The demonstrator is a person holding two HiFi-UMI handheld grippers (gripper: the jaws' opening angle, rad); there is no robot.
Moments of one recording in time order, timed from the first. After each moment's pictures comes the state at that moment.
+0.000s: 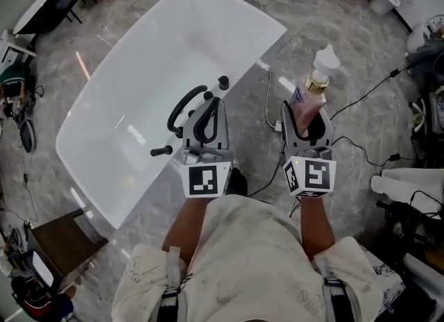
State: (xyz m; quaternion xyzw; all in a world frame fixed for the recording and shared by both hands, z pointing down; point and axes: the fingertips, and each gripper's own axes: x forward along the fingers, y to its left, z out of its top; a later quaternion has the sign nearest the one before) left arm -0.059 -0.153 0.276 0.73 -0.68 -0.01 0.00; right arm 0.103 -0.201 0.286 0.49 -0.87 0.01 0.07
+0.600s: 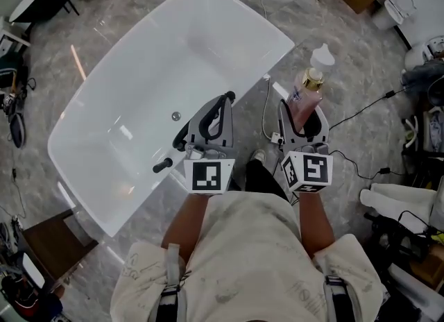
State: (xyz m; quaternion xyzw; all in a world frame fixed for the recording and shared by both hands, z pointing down) left arm -0.115 -0.223 0.288 0.73 -0.68 -0.03 0.02; right arm 0.030 -0.277 0.300 0.47 -0.88 0.02 0.10
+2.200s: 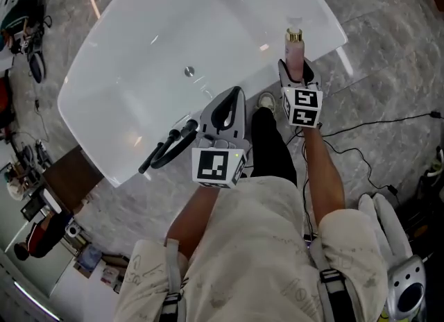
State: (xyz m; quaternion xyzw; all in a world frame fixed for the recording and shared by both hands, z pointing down) left arm -0.128 -0.463 0.465 0.63 -0.73 0.08 0.25; right arm -0.048 -0.578 0.643 0.31 -0.88 0.18 0.31
